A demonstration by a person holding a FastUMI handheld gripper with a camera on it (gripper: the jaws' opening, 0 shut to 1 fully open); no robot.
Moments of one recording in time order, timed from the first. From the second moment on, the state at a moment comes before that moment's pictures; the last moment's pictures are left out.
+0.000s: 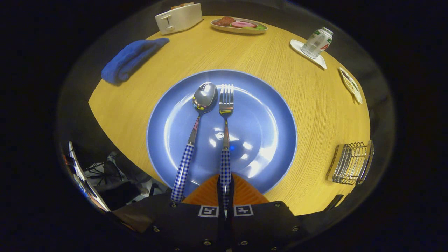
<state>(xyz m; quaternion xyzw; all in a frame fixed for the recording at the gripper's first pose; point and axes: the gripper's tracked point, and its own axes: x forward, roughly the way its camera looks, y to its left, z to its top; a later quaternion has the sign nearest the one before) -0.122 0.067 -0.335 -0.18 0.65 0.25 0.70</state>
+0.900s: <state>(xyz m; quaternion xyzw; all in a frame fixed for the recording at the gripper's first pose) -0.112 -0.121 -0.199 -0.26 0.68 0.17 0.67</state>
